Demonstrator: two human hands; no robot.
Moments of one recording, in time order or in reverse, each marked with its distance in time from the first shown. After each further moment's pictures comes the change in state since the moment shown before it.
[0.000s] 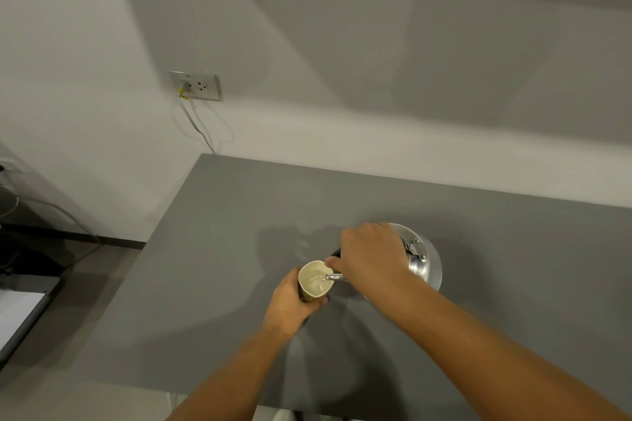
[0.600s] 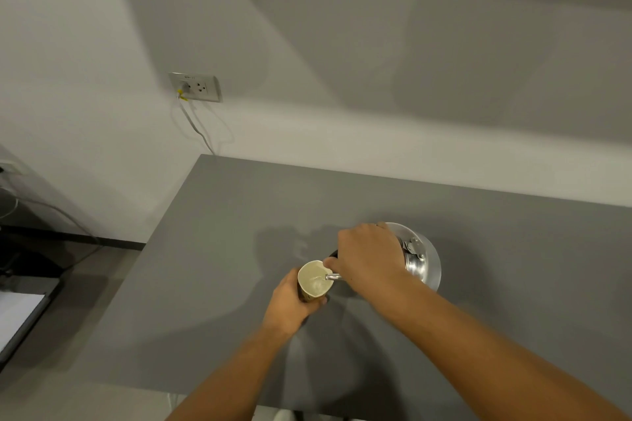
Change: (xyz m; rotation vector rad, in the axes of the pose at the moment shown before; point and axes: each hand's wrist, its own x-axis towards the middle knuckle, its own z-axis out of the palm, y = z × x) left_hand -0.001 0.002 0.000 -0.012 -0.008 0.007; right_hand -0.001 -0.002 -0.001 -0.033 -0.005 -0.014
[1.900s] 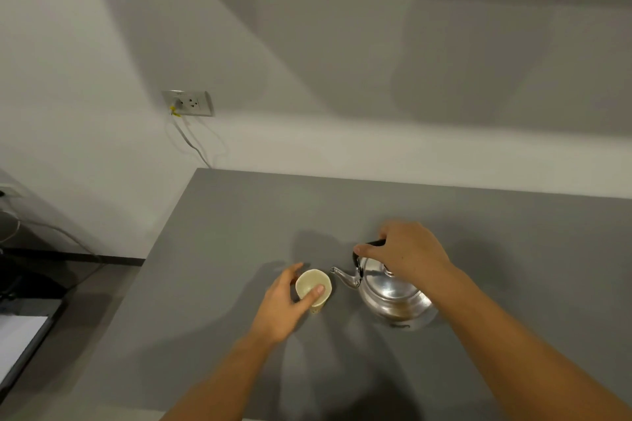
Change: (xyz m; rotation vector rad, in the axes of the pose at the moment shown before) left_hand 0.025 0.026 -0.015 0.113 -0.030 0.129; right_hand 0.007 0.095 0.009 0.519 -0.097 0.370
